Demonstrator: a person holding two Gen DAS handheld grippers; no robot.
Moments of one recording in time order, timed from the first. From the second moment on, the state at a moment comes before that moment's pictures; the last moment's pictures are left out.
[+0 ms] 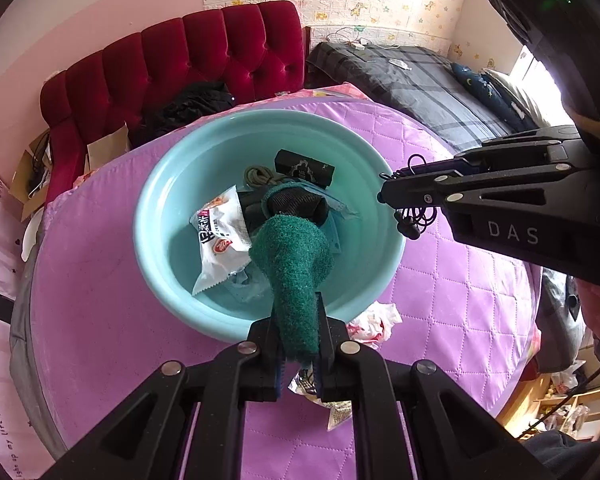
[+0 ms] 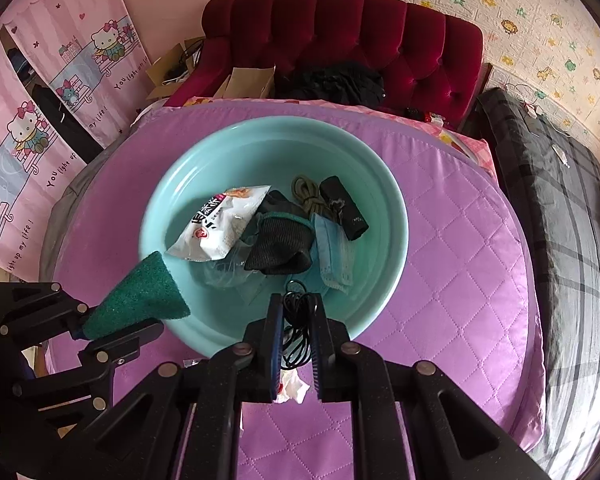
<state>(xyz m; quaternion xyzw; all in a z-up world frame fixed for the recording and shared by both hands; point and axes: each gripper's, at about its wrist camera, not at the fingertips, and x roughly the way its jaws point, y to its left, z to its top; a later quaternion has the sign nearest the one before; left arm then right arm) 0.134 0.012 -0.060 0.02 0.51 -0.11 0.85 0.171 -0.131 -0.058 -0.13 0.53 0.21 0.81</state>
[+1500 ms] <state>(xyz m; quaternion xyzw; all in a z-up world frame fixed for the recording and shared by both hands) 0.263 0.033 -0.108 0.00 0.54 -0.09 0.84 0.292 -0.104 -0.108 -0.09 0.55 0.19 0.81</state>
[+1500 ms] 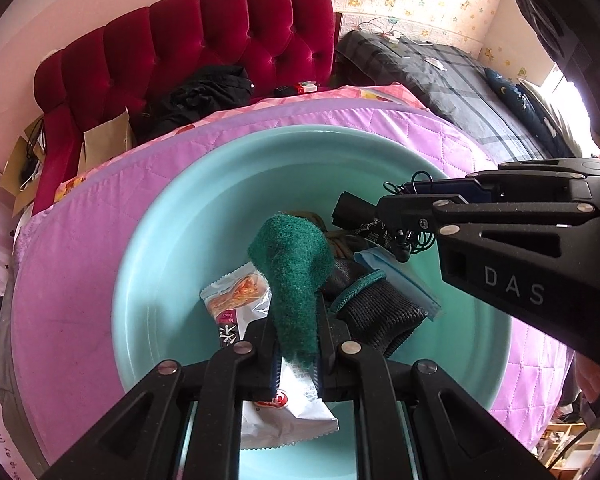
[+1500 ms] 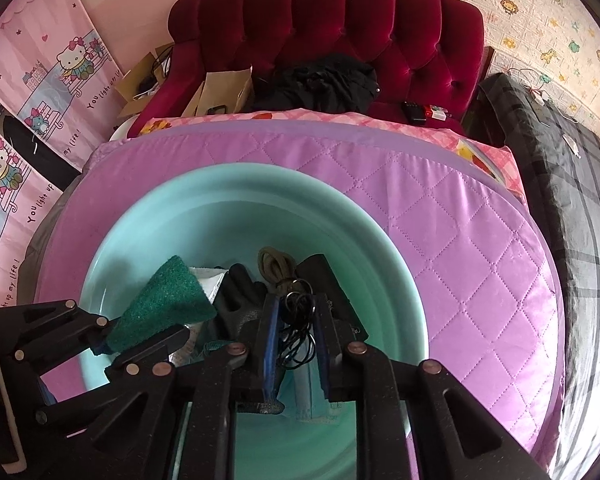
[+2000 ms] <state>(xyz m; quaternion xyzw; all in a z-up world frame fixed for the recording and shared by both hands) 0.256 0.036 -0.097 0.02 0.51 -0.04 0.86 0.276 -0.106 -0.097 -0.12 0.53 0.14 0.83</state>
